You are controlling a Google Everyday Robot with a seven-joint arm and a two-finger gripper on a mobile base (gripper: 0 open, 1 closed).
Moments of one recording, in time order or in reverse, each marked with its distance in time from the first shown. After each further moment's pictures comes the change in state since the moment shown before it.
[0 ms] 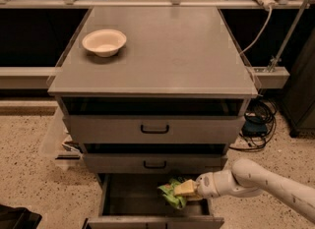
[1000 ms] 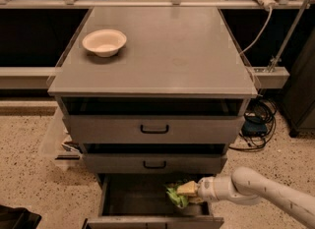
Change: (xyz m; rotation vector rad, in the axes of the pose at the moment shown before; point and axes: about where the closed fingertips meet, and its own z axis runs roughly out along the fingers) arm -0.019 -0.048 0.011 0.050 -0.120 0.117
